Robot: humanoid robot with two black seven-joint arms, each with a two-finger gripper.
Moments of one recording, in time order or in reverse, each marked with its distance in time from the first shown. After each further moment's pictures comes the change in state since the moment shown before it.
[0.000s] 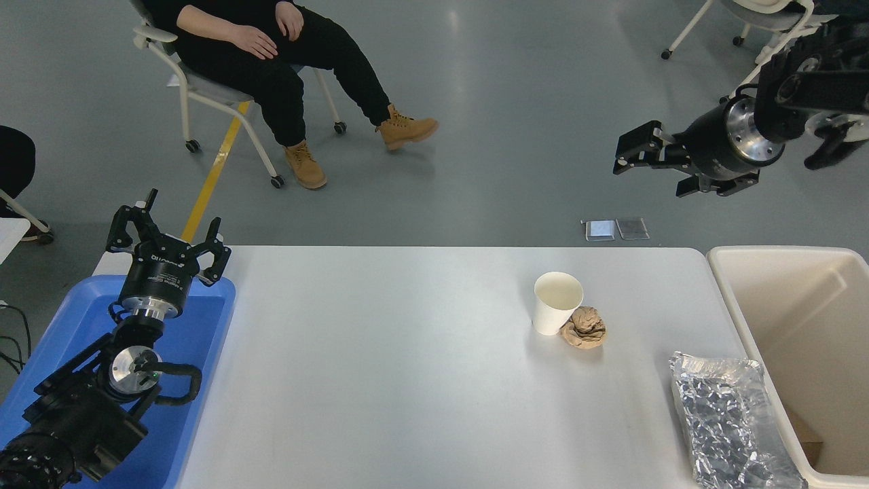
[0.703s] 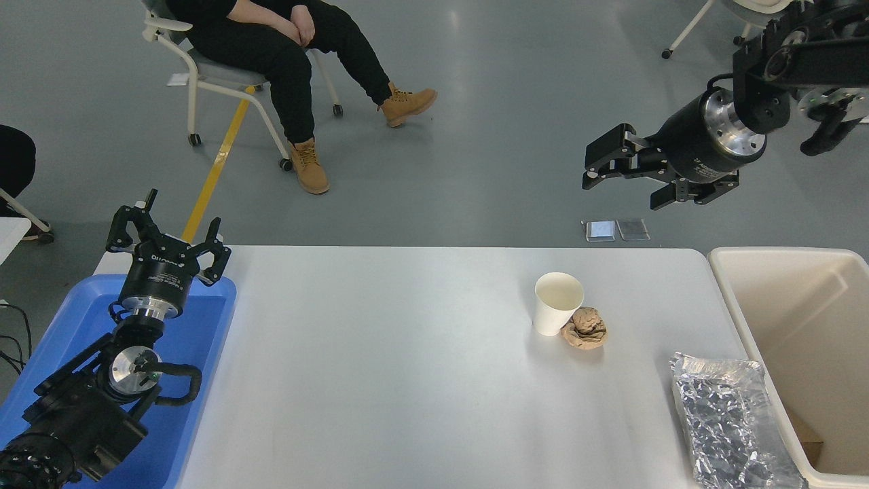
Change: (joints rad) left arm 0.000 0.000 0.000 0.000 0.000 0.000 0.000; right arm 0.091 0.062 -0.001 0.095 0.013 0.050 0.000
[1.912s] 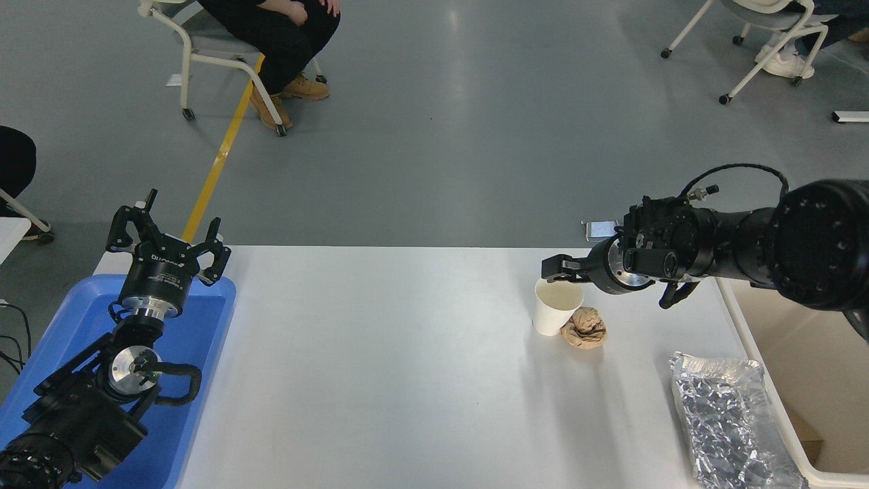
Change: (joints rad) left arm 0.000 0.000 -0.001 0.000 0.000 0.000 0.000; right arm -0.682 0.267 -0.008 -0.391 -0.011 -0.470 -0.003
